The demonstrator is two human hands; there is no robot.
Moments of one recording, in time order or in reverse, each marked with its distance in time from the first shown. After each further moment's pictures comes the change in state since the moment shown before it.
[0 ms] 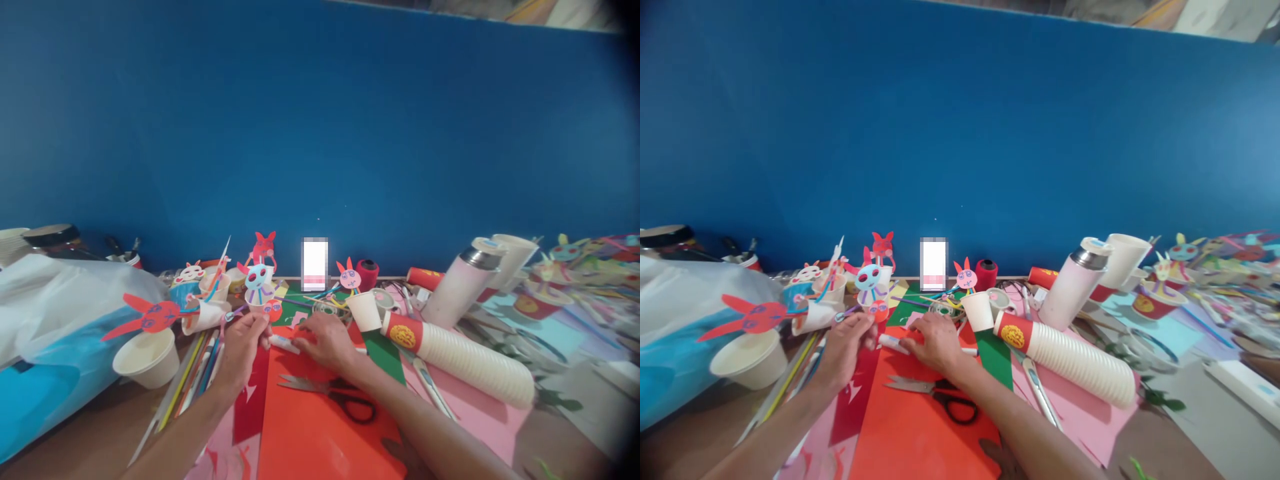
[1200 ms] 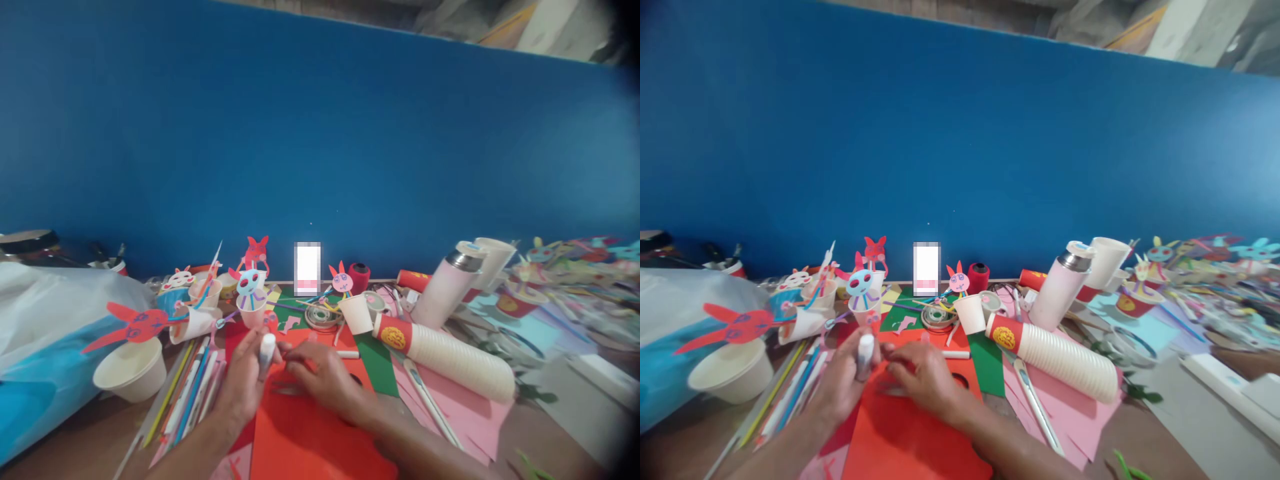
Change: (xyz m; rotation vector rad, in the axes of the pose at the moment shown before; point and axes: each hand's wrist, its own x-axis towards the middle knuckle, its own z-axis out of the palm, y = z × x) left_hand -0.030 0.011 0.029 -0.377 -0.068 -0.247; right_hand -0.026 -0.033 -0.019 0.735 -0.083 0.127
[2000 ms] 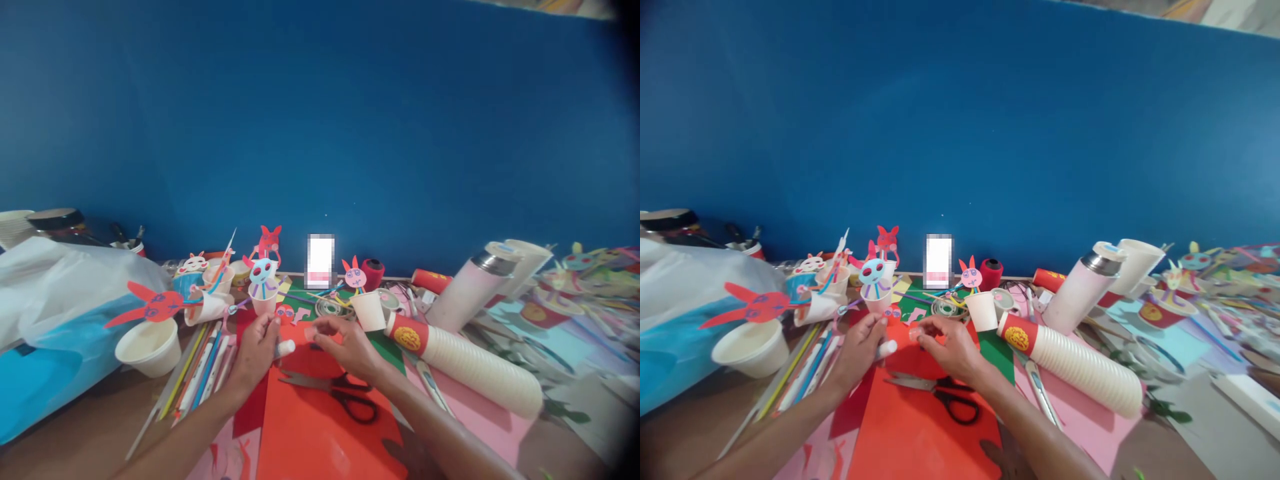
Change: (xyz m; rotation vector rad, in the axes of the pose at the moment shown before) left_hand 0.021 -0.011 -0.027 0.655 0.035 0.206; right_hand 0.013 0.010 -0.033 -0.199 -0.016 -0.011
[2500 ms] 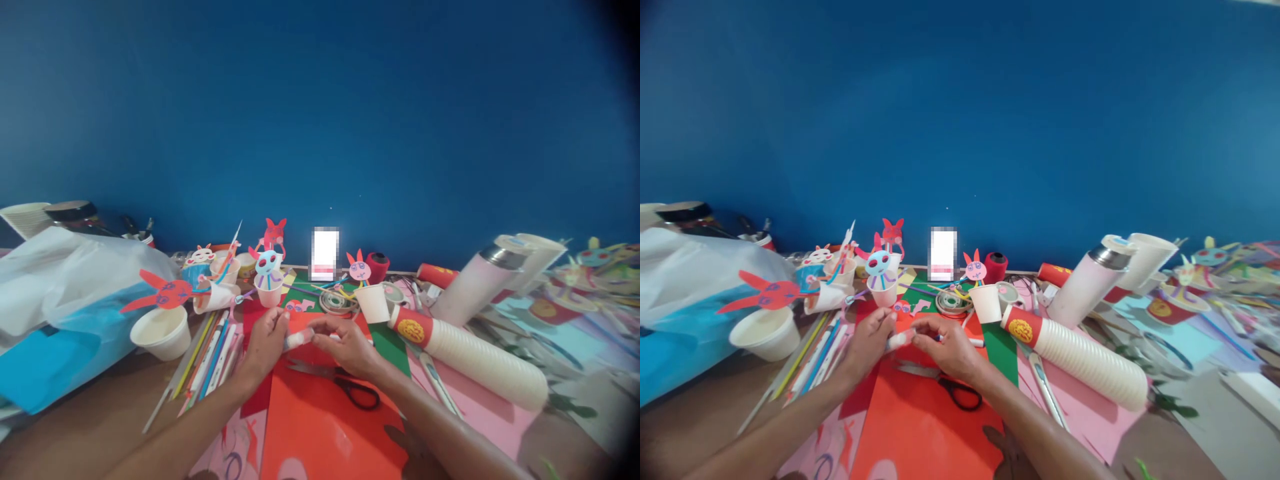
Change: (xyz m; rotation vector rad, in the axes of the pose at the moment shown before) left_hand -0.004 0.002 0.005 0.238 0.036 0.110; right_hand -0.007 -0.011 0.012 0.205 -0.064 0.041
